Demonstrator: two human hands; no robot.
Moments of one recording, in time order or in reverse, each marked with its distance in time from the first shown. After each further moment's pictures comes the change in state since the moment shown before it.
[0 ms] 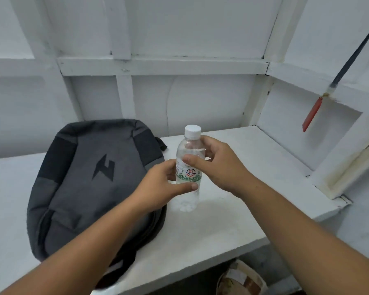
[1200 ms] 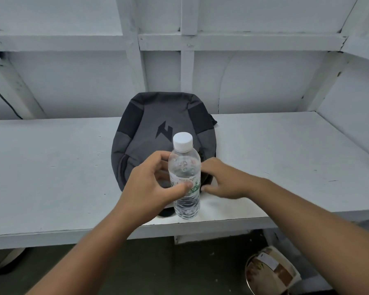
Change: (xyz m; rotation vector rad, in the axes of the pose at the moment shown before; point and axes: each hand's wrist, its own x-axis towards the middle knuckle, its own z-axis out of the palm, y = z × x) left_hand -0.194 0.032 -0.045 0.223 0.392 -0.020; right_hand -0.041 0.037 0.098 -0.604 -0.678 -0.256
